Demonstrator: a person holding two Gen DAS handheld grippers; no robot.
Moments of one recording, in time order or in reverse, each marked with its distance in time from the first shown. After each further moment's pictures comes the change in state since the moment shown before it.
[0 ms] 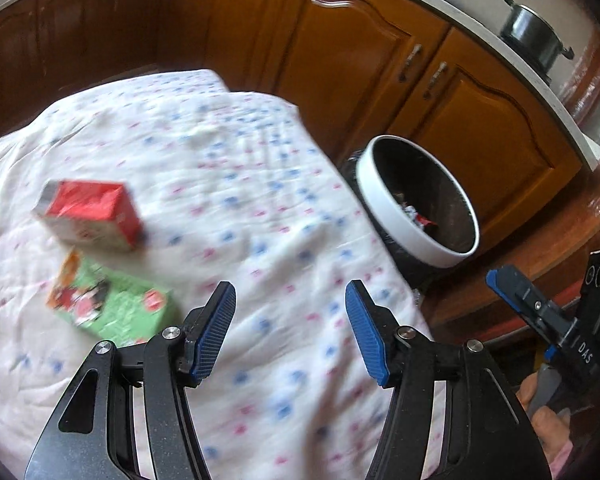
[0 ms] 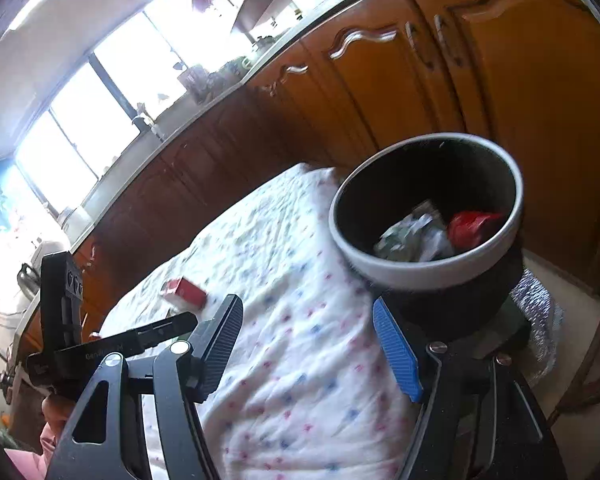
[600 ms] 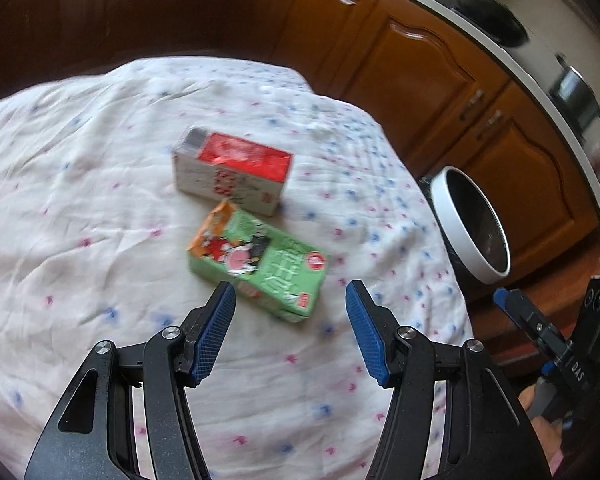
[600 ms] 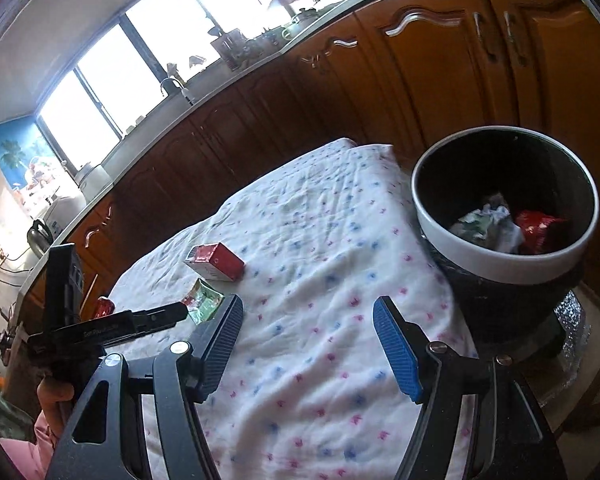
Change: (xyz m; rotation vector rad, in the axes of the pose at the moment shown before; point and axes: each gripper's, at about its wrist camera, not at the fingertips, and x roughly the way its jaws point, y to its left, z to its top) left arm -0.034 0.090 -0.025 -0.209 -0.026 0.062; right arm 0.036 0.052 -0.007 -0.113 0.077 0.057
